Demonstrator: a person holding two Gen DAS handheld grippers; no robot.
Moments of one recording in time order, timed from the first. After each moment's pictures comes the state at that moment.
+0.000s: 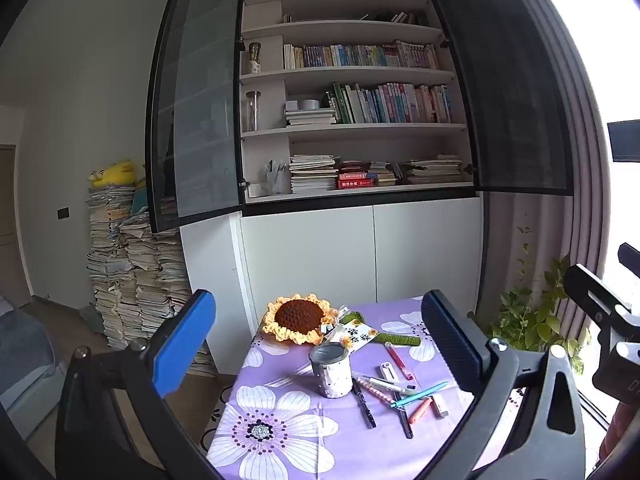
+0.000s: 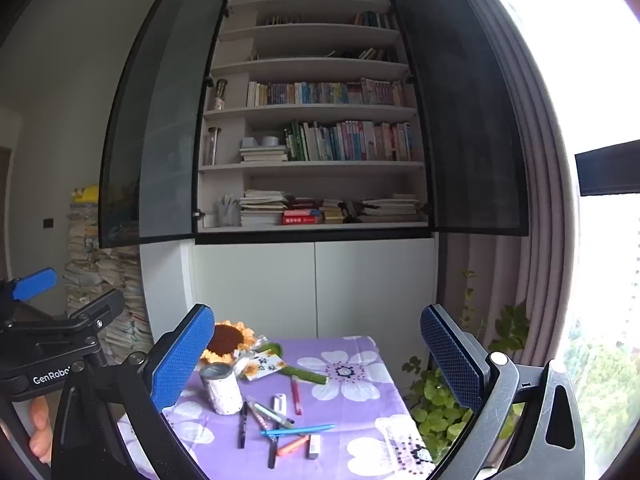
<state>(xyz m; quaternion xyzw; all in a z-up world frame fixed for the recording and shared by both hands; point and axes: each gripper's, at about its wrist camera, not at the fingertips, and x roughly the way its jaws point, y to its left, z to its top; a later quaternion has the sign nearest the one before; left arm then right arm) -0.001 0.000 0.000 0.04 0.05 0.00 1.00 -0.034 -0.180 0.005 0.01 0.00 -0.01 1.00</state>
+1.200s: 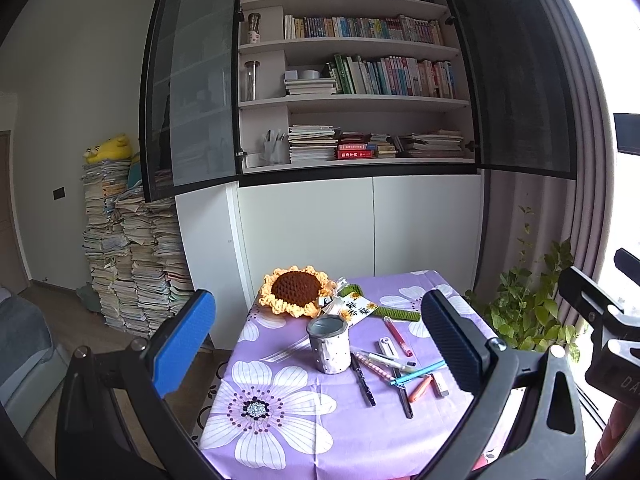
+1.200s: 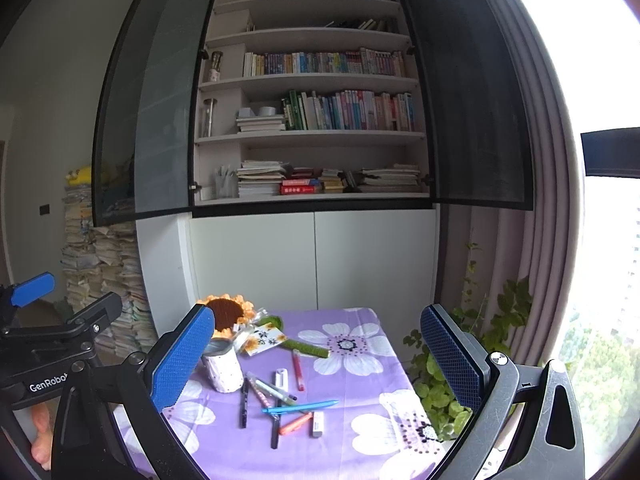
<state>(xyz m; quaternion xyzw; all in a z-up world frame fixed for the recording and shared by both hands) 0.020 0.005 -0.012 0.03 0.10 -0.01 0.99 -0.016 -0.180 -0.009 0.01 0.06 -0.02 1.00</state>
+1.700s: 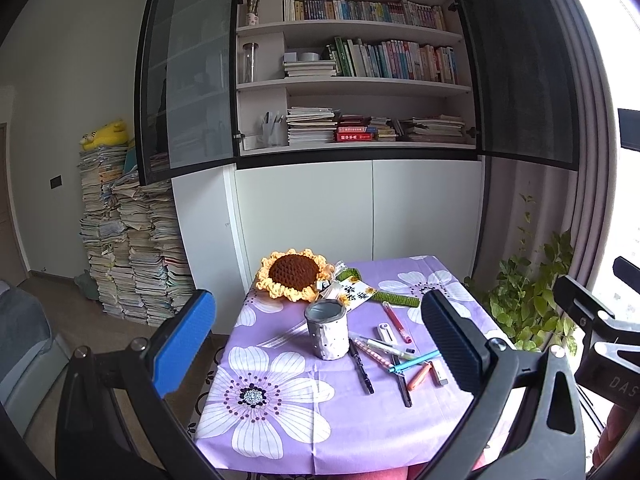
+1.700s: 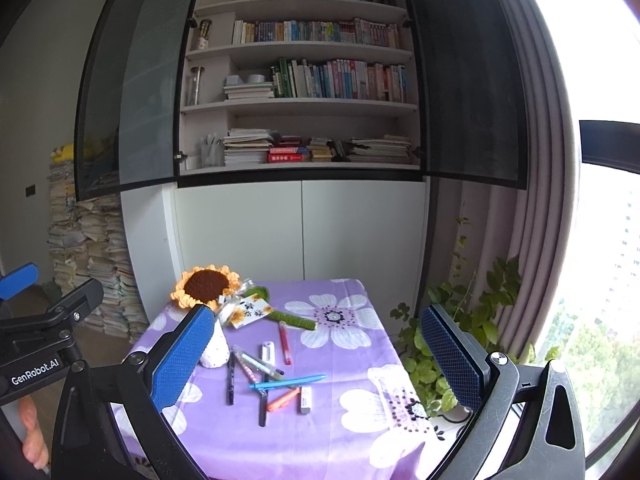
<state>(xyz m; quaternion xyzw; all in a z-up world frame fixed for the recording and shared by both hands) 0.029 0.006 -0.017 0.03 0.14 -0.01 0.99 -0.003 -0.182 -0.015 0.00 0.12 -0.04 0.99</state>
